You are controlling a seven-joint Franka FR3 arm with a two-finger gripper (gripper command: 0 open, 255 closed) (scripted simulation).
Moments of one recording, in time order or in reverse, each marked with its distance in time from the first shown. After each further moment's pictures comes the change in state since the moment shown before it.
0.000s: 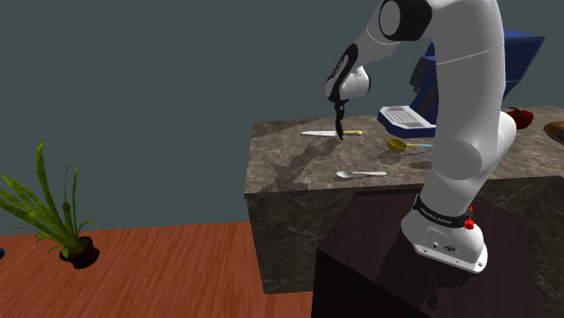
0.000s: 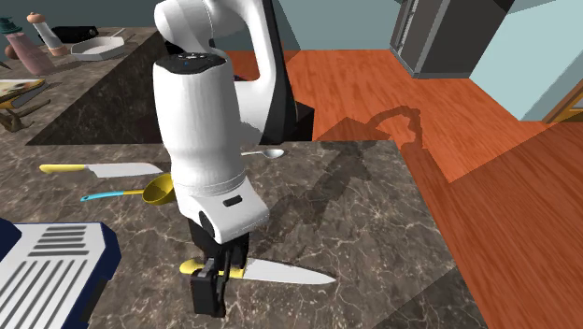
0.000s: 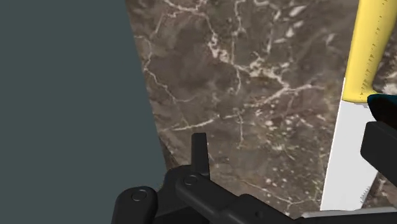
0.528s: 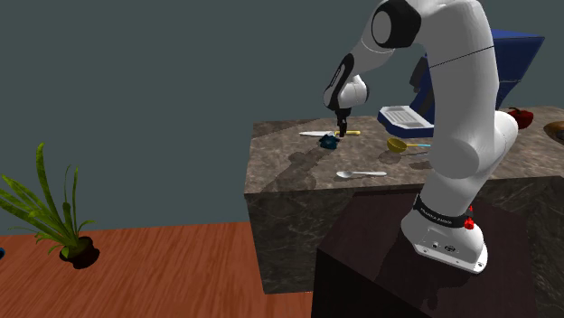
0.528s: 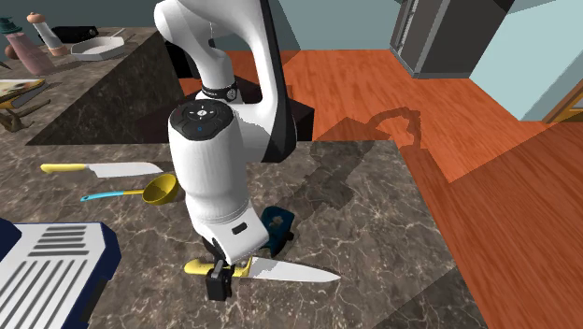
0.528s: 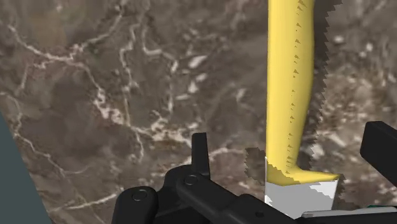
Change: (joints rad) arm -0.036 0.082 0.038 0.016 0.017 -0.162 -0.009
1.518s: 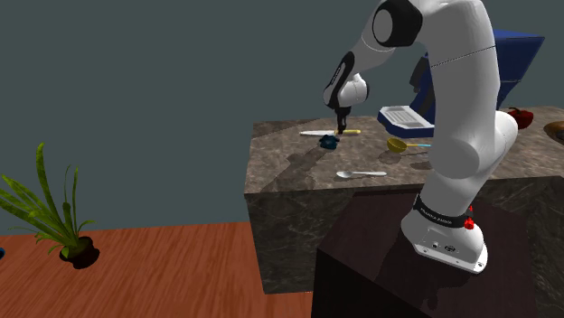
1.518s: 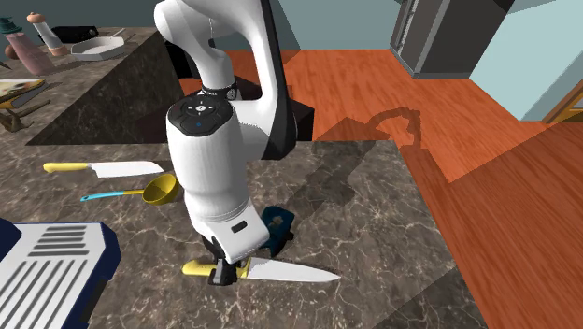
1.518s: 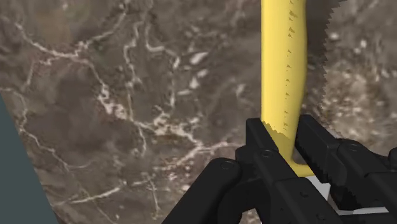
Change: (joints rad) arm 0.005 -0.013 -0.005 0.002 -0.006 -0.019 0.003
